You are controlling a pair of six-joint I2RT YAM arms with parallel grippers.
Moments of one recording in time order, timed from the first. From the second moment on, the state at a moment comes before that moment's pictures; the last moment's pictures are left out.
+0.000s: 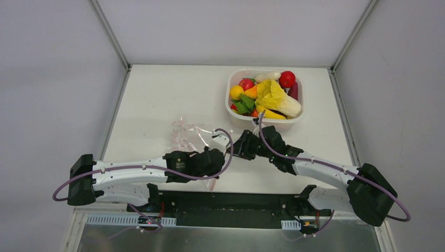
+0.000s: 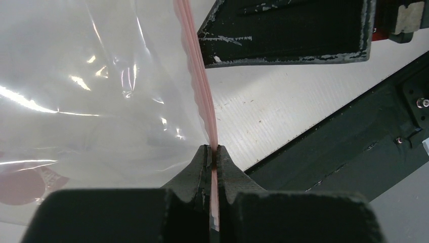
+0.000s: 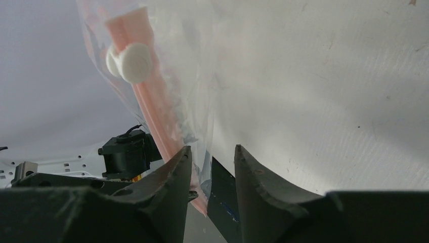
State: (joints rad) left arm -1.31 1.14 0.80 -0.50 -0.45 -0.63; right arm 0.84 1.18 0.51 0.18 -0.24 1.09
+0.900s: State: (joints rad) left arm -1.31 1.14 0.80 -0.52 -0.48 -0.64; right arm 0.85 1.15 0.51 0.18 -0.23 1.10
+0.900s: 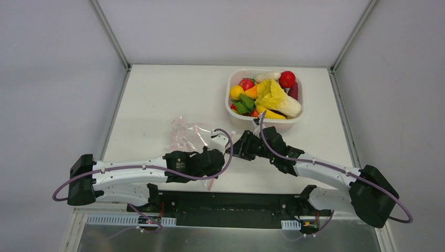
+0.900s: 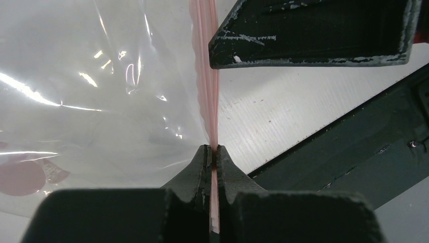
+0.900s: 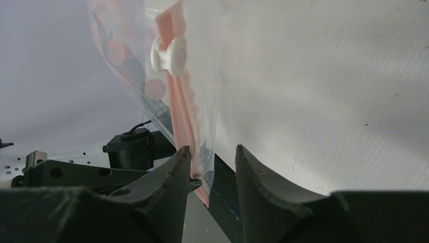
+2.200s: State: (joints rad) left arm -1.31 1.16 0.84 -0.52 -0.54 -0.64; right arm 0.86 1.25 0.54 0.22 -0.25 1.13
